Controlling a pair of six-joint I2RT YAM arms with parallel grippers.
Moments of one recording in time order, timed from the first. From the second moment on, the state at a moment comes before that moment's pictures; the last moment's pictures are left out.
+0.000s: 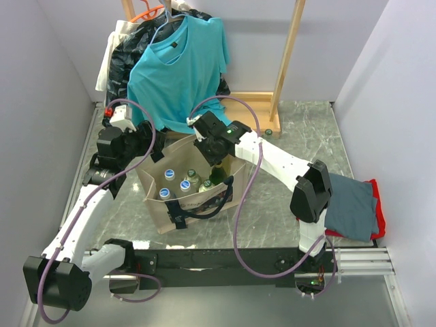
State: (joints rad) left arm -0.17 1.01 0.87 -0.12 0.13 -0.43; right arm 0.83 1.90 1.80 -0.91 0.13 0.09
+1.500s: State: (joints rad) left arm -0.17 1.01 0.87 -0.12 0.13 -0.43; right arm 0.83 1.88 1.93 -1.08 0.09 0.10
